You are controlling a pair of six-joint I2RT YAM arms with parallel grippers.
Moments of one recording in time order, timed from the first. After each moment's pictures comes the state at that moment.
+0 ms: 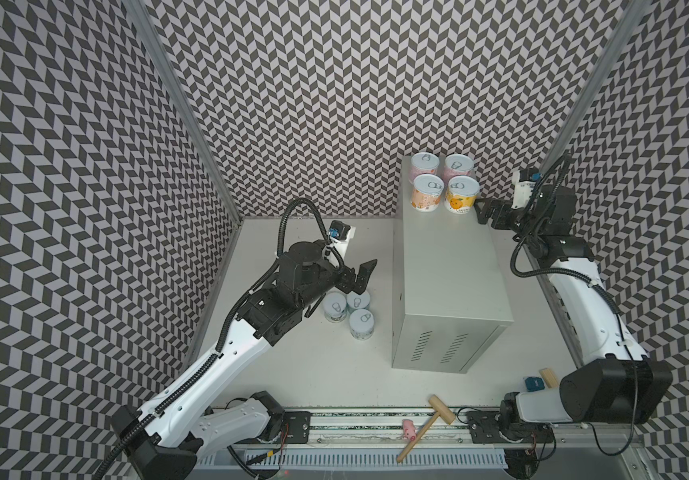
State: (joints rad) left arm -0.68 1.07 1.15 -0.34 -0.02 -0.04; right arm -0.05 1.42 1.44 -0.35 -0.30 0.18
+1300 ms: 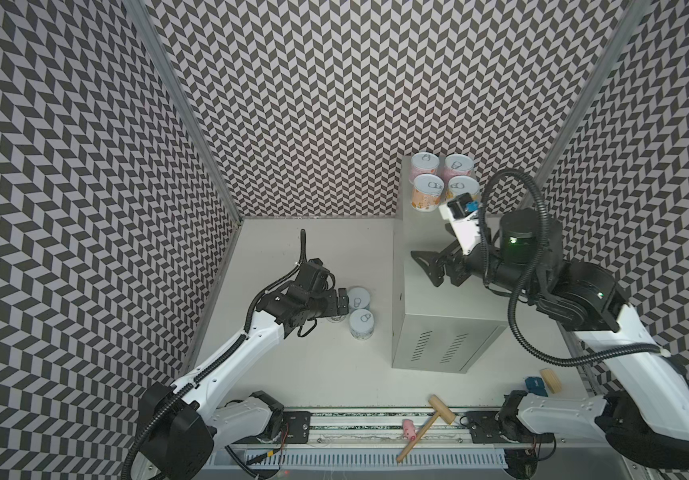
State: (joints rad) left arm -0.50 1.17 0.90 -0.67 -0.01 -0.56; right arm 0.86 1.24 1.77 -0.93 0.14 0.02
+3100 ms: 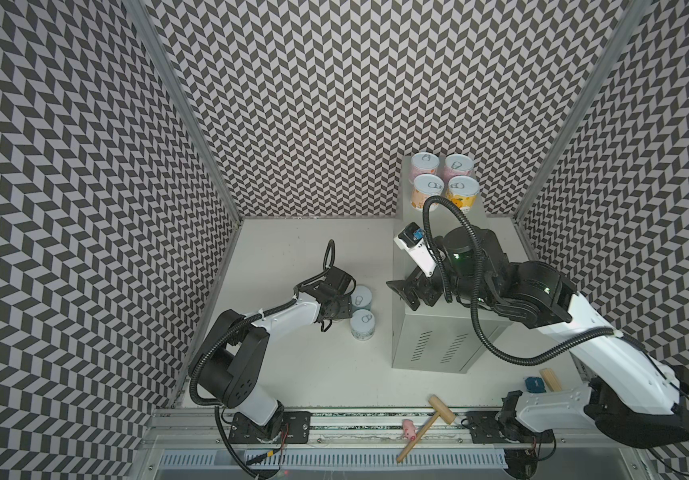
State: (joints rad) left arm -0.56 1.58 0.91 -0.46 -0.19 -0.56; right arm 0.96 1.32 1.73 -0.98 0.16 -0.05
